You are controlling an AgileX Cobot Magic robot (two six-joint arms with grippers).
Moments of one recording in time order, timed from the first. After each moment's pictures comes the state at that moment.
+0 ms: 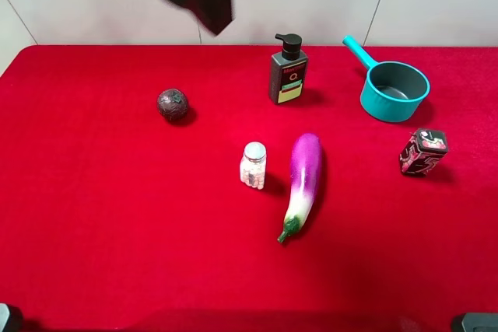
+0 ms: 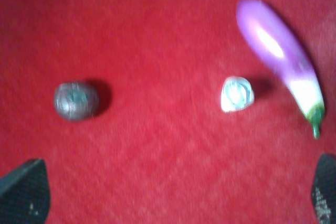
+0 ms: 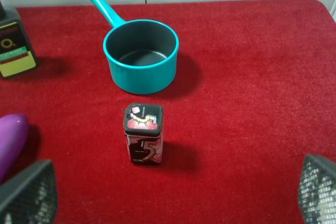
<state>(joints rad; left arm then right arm) -0.97 1.42 -1.51 0.25 1.19 -0.18 -0.05 -0.01 -0.50 0.02 1.03 0.01</state>
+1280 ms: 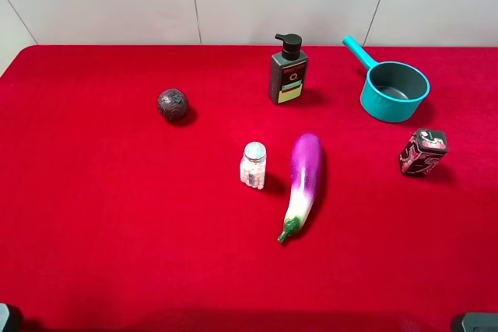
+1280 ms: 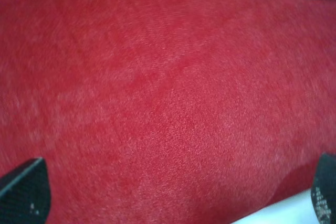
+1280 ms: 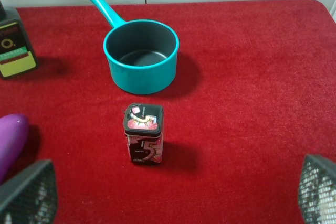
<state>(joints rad) -0.48 0.52 -0.67 0.05 1.10 -0.18 -0.05 -0.01 -0.50 0.02 1.03 0.01</state>
